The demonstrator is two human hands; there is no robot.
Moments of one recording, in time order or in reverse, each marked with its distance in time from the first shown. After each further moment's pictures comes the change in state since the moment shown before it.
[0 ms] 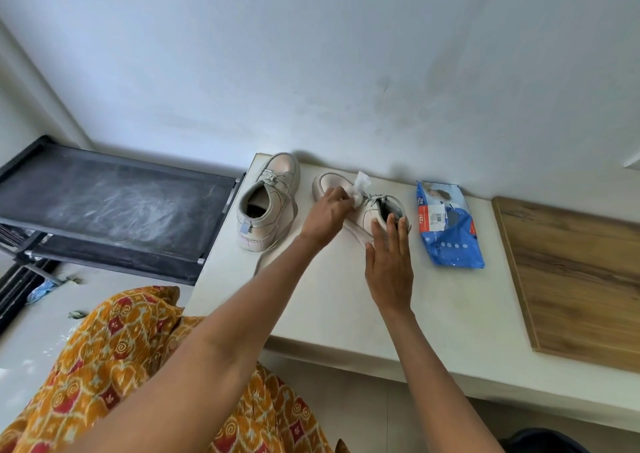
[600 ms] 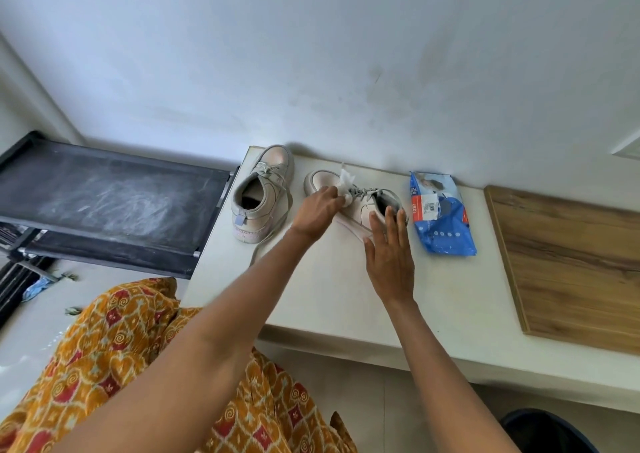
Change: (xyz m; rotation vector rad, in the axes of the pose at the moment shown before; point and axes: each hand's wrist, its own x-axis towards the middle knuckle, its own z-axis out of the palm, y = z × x) left_hand -0.012 0.011 -0.020 0.098 -0.069 0.038; right_hand -0.007 0.014 -0.005 -0.036 -0.023 -0.047
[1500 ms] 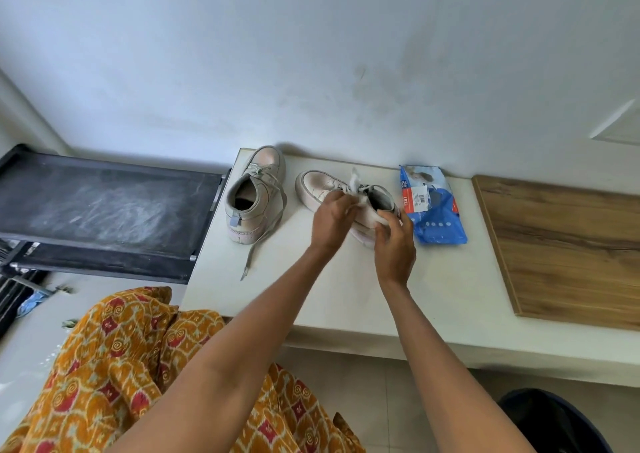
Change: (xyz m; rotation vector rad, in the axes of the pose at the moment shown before) left_hand -0.007 0.053 0.016 -0.475 0.176 -0.332; right_hand 0.009 -0.011 -0.021 0.407 0.116 0.469
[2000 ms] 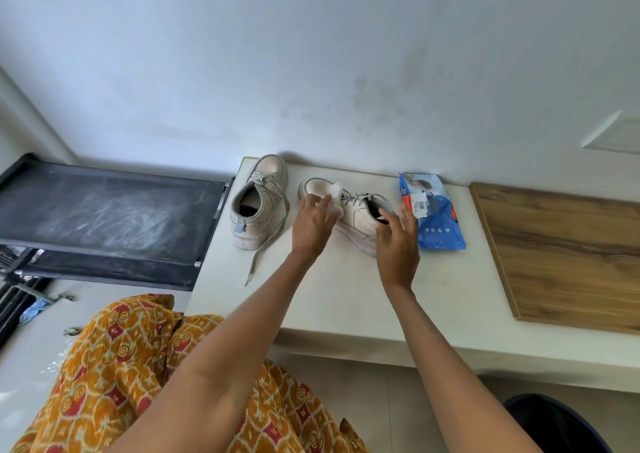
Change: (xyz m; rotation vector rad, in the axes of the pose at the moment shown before) left_hand 0.002 -0.039 -0.017 0.170 0.005 -0.034; right_hand 0.002 -0.014 -0.011 -0.033 0.034 -0.106
